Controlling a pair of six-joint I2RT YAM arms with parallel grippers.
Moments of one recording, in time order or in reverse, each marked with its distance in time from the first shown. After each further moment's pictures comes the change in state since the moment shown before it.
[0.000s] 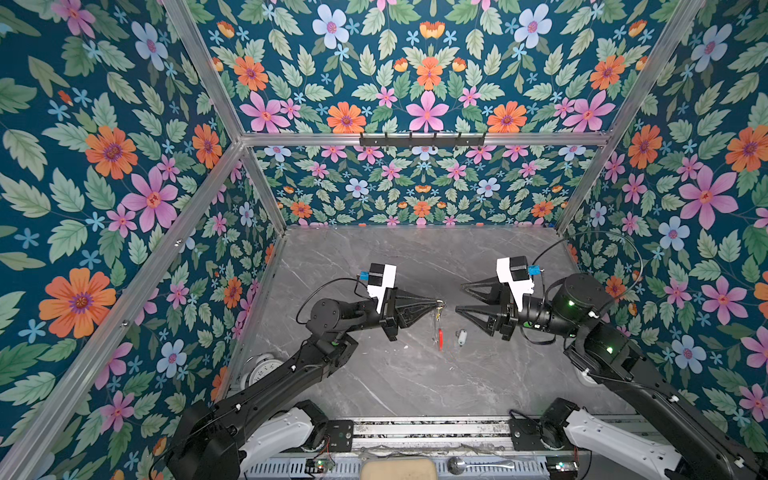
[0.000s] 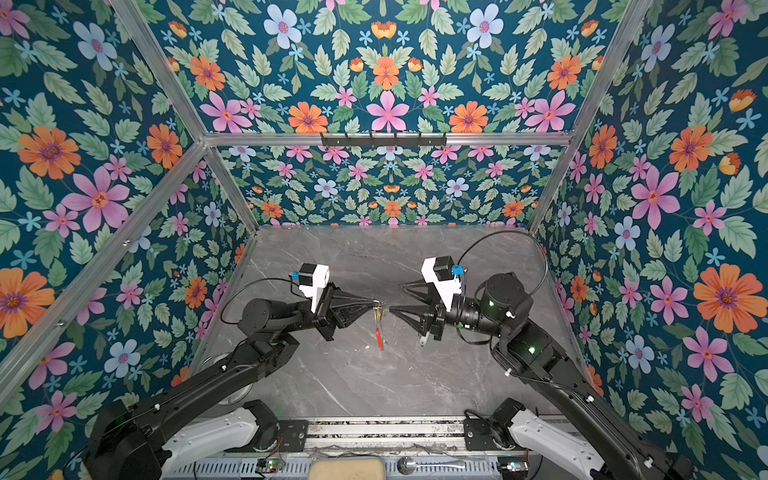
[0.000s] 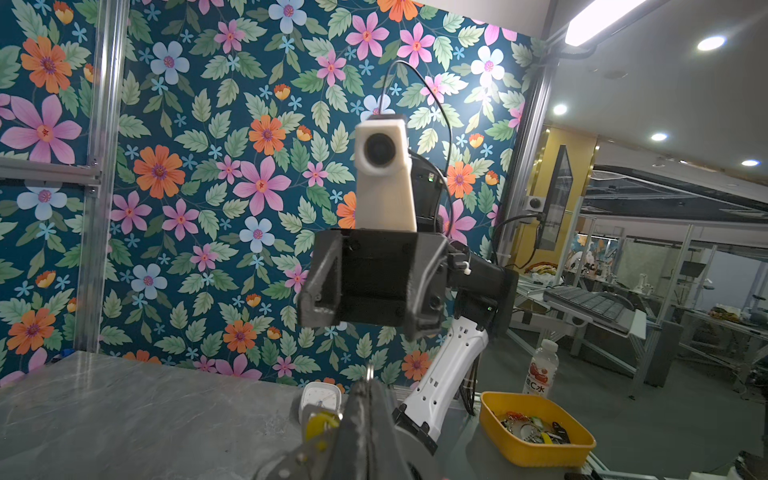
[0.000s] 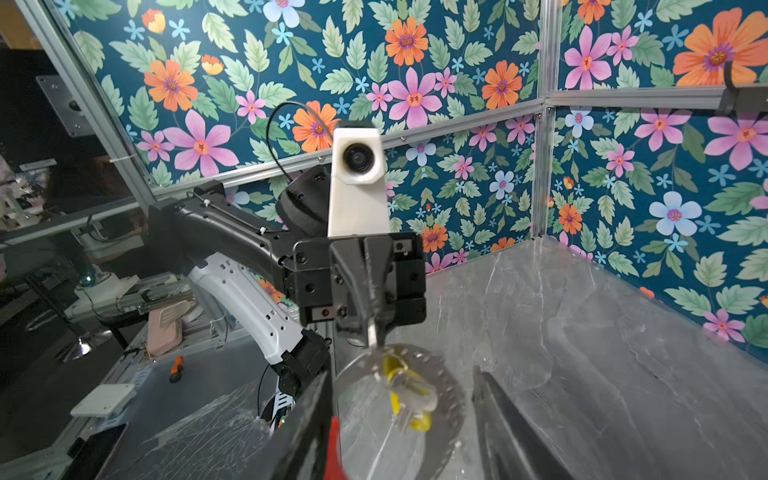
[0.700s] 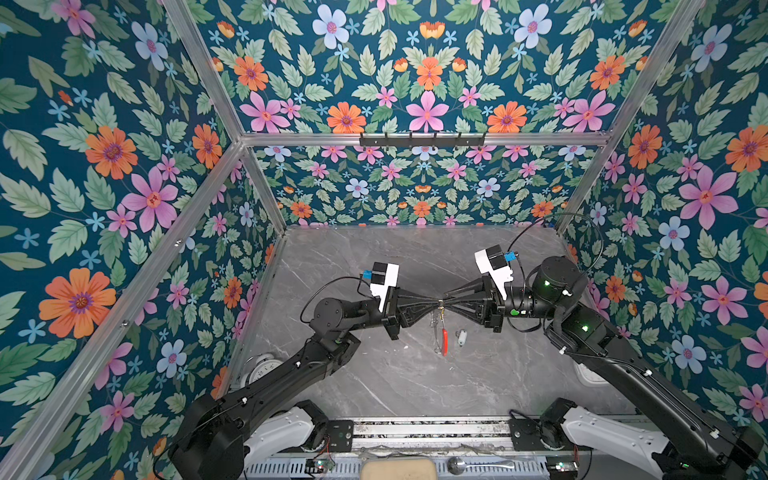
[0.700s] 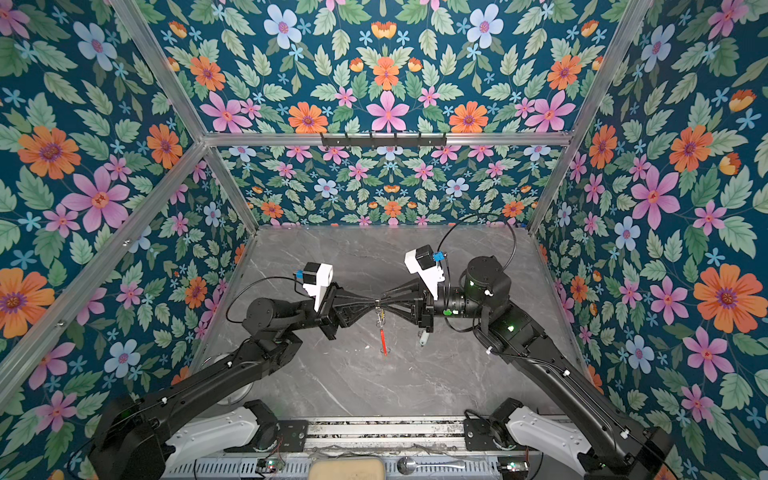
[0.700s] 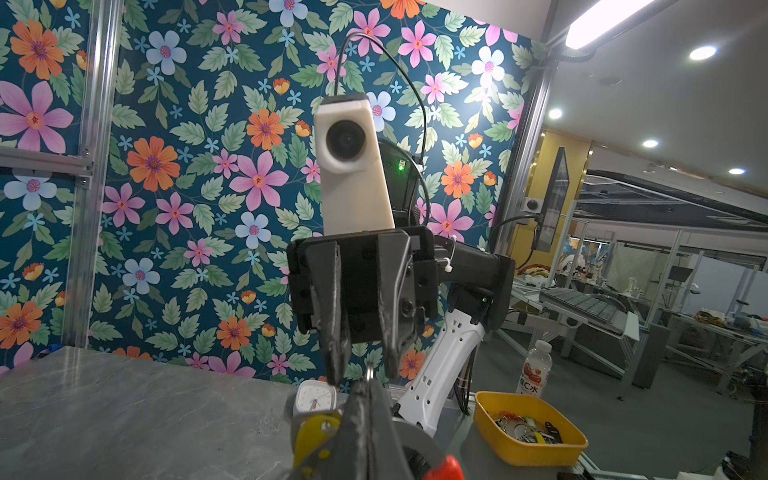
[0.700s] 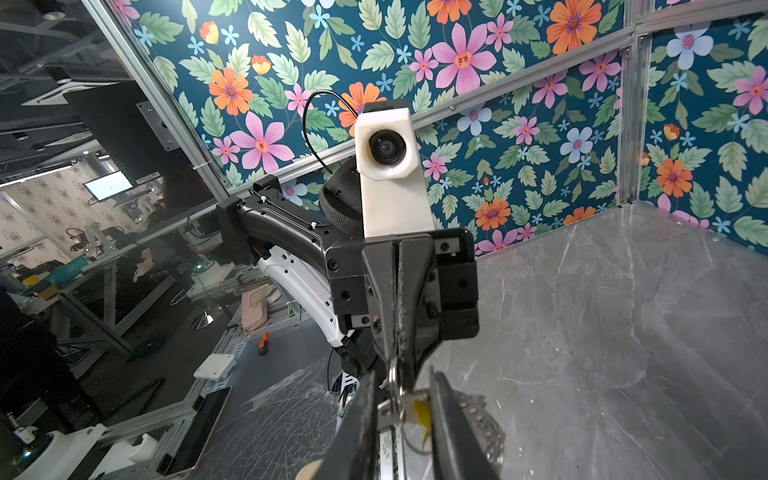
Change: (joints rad) left arm 0.000 0.034 -0.002 0.042 0.003 -0.029; right arm -0.012 0.112 0.042 0.026 -0.192 0.091
